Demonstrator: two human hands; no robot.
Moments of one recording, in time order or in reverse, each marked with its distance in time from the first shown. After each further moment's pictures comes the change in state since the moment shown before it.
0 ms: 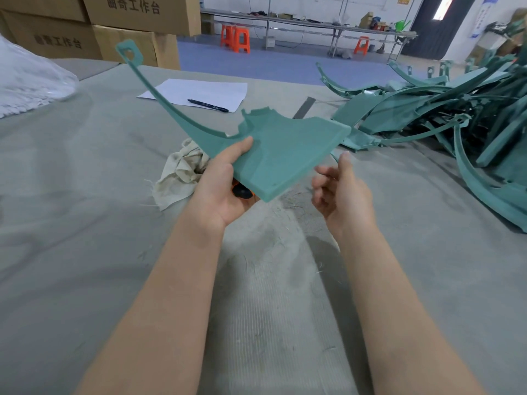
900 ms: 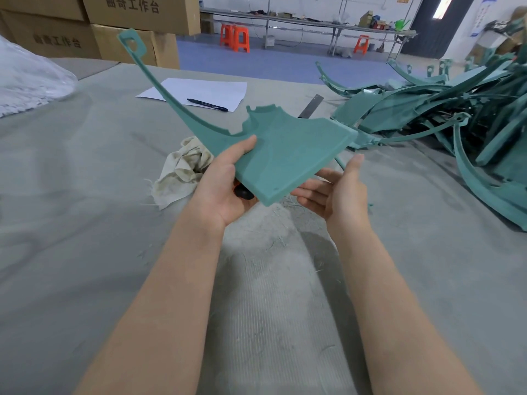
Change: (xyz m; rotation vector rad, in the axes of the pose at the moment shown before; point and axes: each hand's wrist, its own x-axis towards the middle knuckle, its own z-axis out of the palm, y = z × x) left_hand -0.001 -0.001 0.001 0.069 -0.055 -0.007; right_hand 0.001 0.002 0.000 -0.081 -0.021 -0.003
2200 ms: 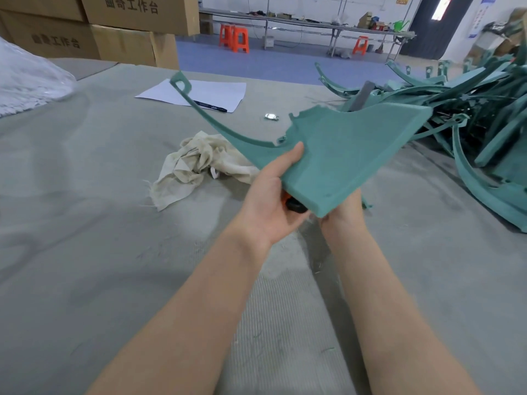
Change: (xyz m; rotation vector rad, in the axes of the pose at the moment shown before) left_hand -0.012 -0.034 0.048 -0.239 -0.224 -0.144; right_hand -0.005 0.003 0.016 0.251 0.075 -0.122
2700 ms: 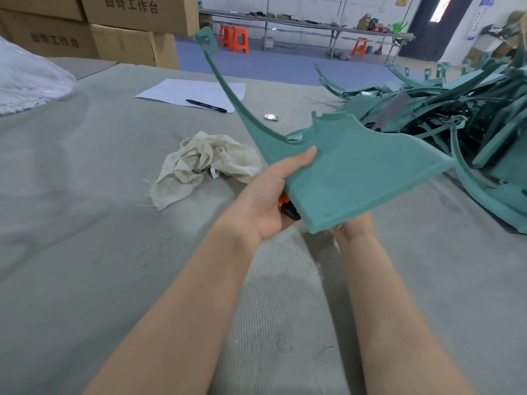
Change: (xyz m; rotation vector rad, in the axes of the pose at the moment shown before) left_hand -0.002 0.009 -0.005 0.260 -0.032 -0.050; right_hand -0.012 -0.004 -0.025 -0.103 -0.081 -0.102
